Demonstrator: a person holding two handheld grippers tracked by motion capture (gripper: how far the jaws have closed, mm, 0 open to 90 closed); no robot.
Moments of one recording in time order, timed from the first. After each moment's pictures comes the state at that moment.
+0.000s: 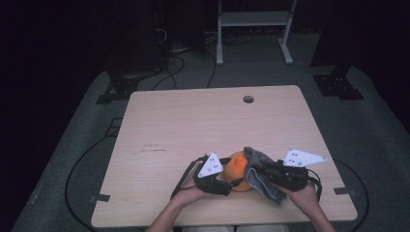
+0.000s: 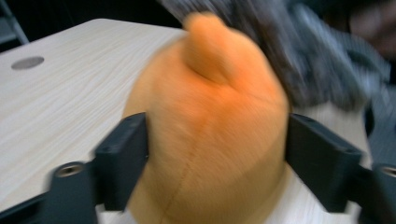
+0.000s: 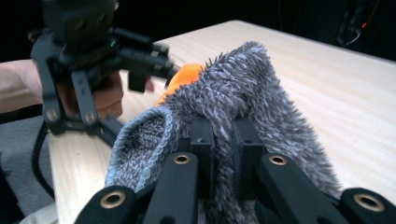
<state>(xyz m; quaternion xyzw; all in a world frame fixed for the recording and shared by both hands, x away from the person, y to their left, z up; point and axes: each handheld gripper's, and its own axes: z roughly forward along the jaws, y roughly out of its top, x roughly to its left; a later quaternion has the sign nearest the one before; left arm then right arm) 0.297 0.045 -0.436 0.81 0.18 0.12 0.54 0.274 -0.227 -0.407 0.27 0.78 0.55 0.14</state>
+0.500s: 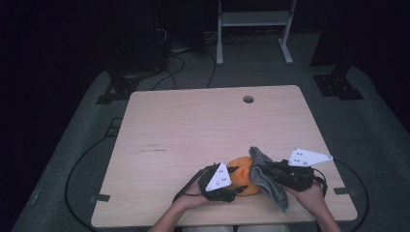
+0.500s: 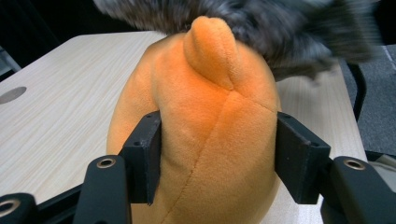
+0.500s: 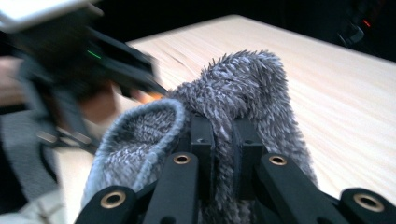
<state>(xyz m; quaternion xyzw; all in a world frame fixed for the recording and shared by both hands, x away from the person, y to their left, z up) 0.275 0.031 -0.440 0.84 0.08 0.16 0.52 0.273 -0.240 -0.401 0.27 0.79 0.53 0.14</state>
